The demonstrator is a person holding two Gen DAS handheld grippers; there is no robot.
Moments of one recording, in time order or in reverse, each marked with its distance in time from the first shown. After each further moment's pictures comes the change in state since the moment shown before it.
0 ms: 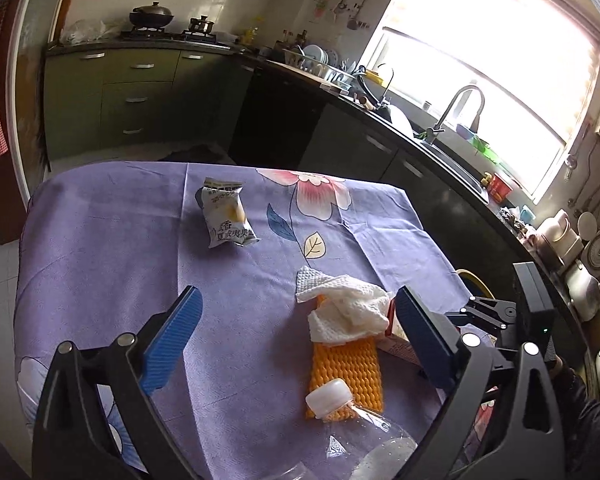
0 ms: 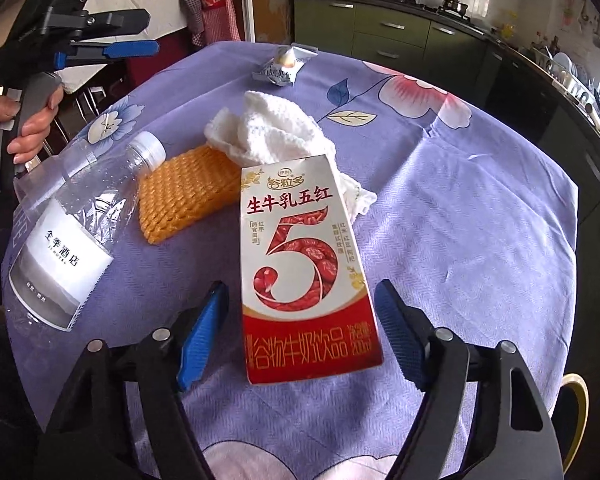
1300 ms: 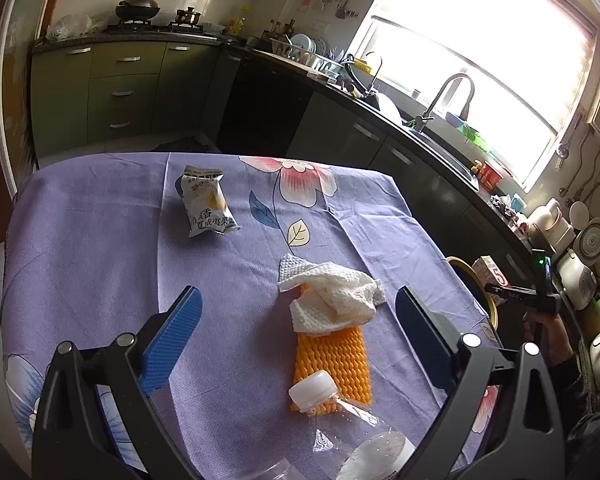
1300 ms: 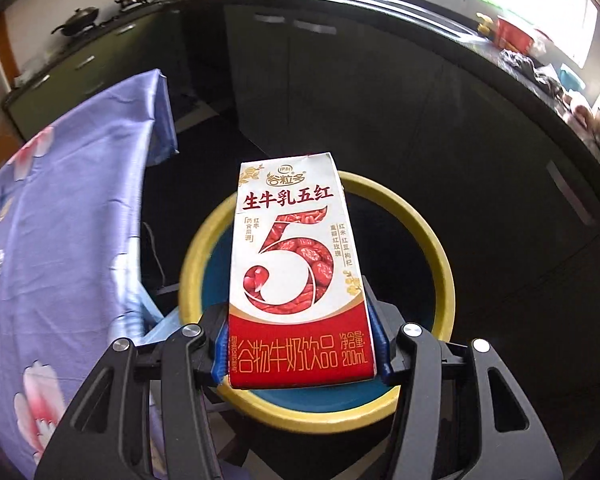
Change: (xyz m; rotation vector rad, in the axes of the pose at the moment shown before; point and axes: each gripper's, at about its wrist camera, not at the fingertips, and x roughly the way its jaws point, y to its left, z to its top) left arm 0.008 -0.006 -0.004 0.017 0.039 -0.039; right arm -0.127 -0.212 -0.182 0.851 0.052 -0.563
